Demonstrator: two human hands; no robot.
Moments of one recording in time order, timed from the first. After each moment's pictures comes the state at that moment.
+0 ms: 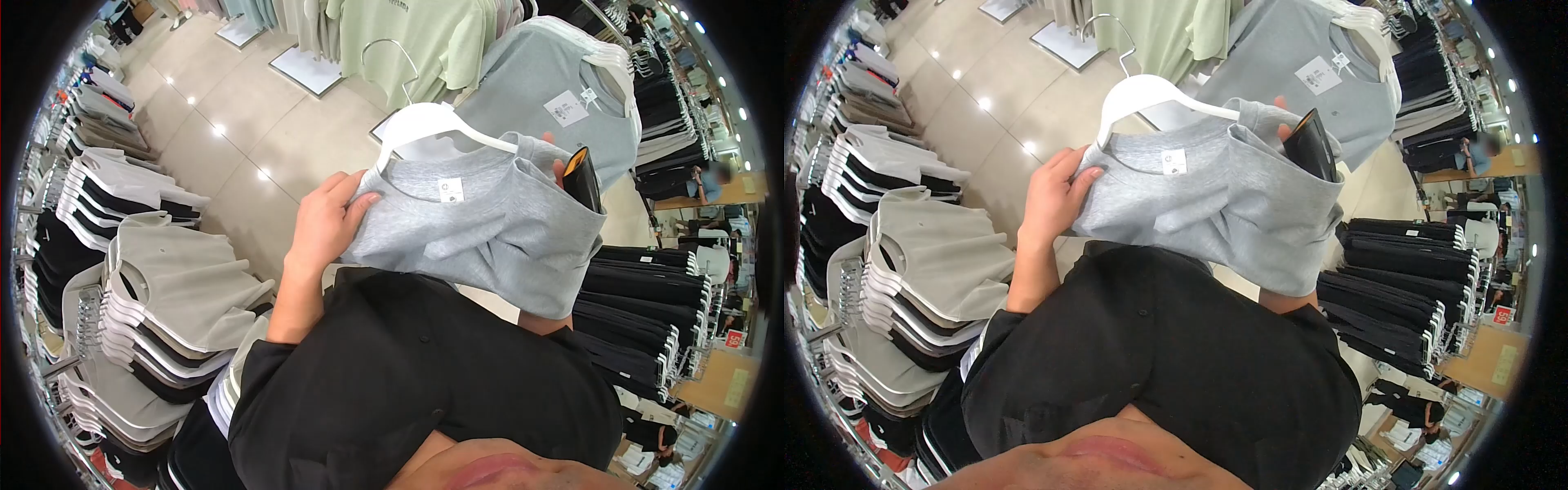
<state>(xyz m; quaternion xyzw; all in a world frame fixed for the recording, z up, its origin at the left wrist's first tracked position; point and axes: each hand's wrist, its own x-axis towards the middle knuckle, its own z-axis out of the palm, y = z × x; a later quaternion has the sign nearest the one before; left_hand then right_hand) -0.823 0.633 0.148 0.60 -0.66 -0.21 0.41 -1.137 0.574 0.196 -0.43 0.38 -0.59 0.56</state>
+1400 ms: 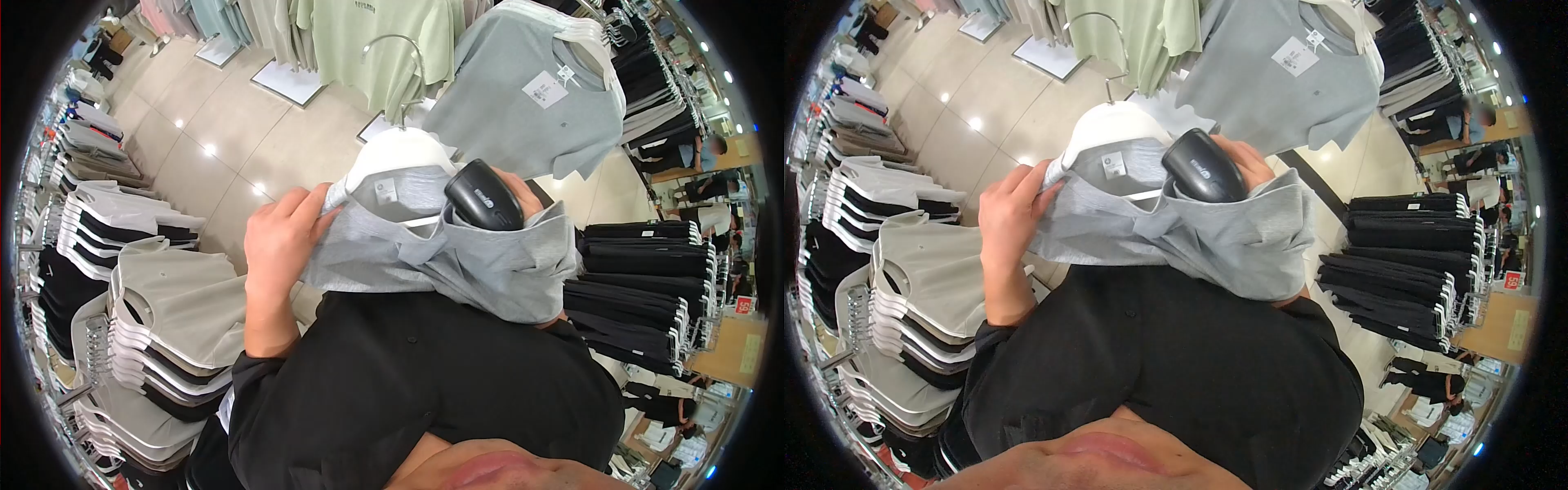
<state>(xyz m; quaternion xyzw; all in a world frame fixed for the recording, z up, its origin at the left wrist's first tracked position) -0.801 0.647 0.187 0.56 -0.76 0.07 0.32 -1.117 0.617 0.242 -0.75 0.50 -0.35 0.27</state>
